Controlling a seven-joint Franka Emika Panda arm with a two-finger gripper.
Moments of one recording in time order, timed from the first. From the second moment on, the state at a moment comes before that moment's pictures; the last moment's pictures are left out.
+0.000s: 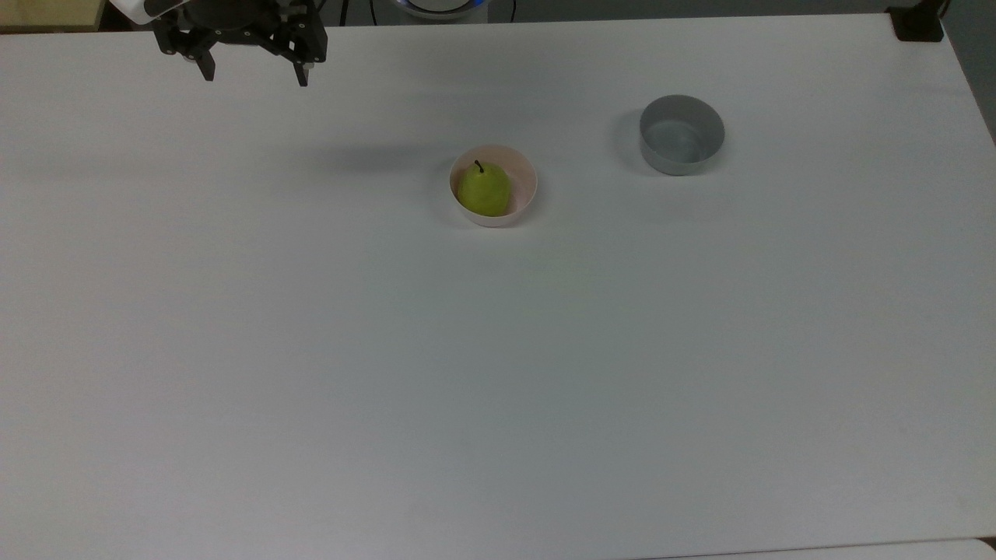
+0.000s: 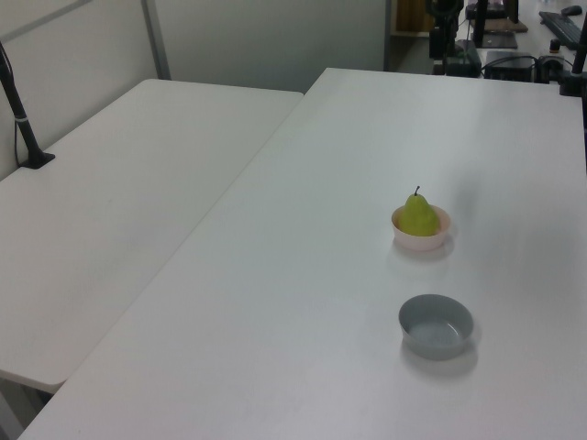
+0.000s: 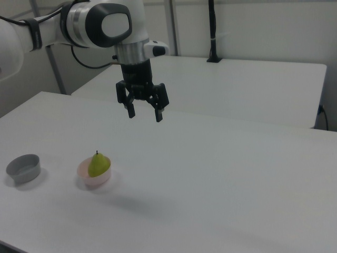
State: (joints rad) arm -0.06 0.16 -0.13 -1.52 -0.08 1.60 -0.21
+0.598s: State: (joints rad) arm -0.06 0.16 -0.13 -1.52 -0.08 1.60 -0.19
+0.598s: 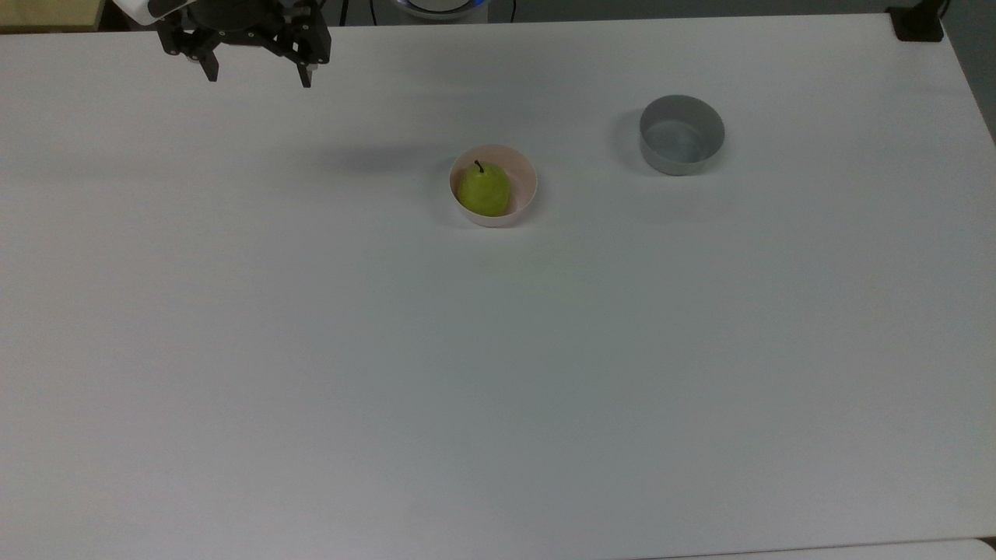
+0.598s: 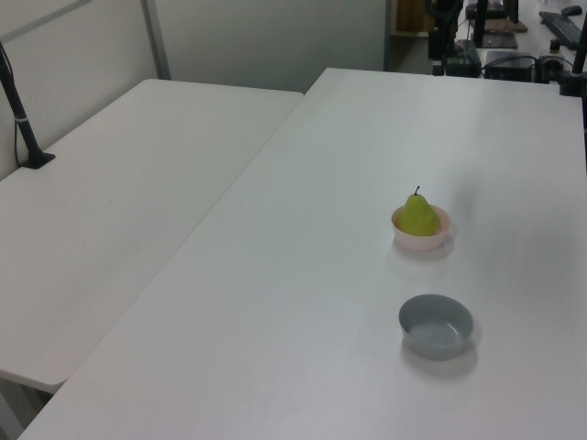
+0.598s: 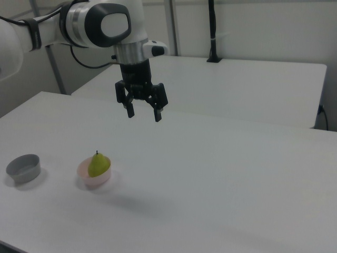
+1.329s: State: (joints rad) arm 0.12 0.16 -0.15 -1.53 -0.07 1.60 -0.19
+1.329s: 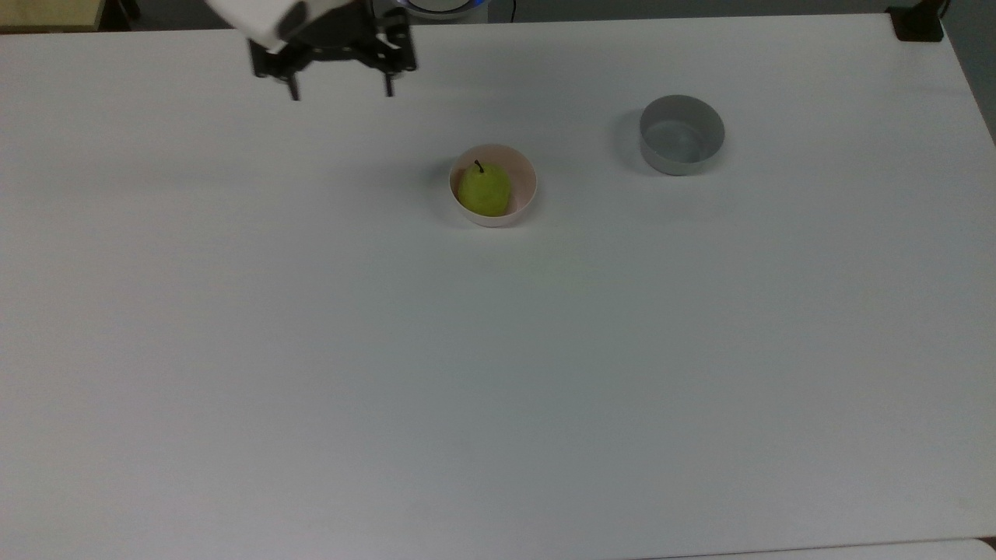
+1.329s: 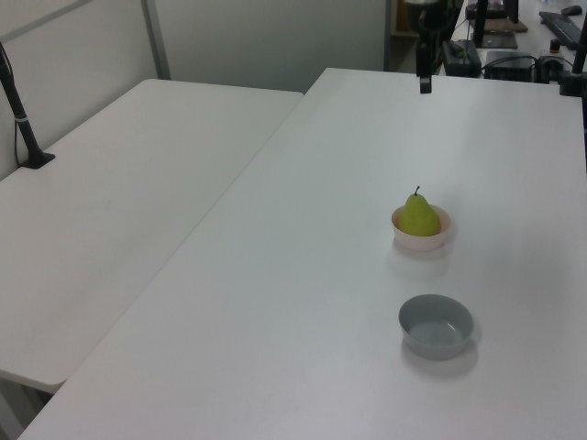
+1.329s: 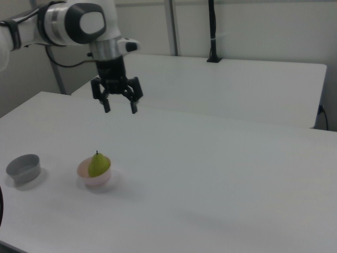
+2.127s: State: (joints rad) arm 0.35 0.18 -0.16 -1.65 -0.07 1.61 -0.19
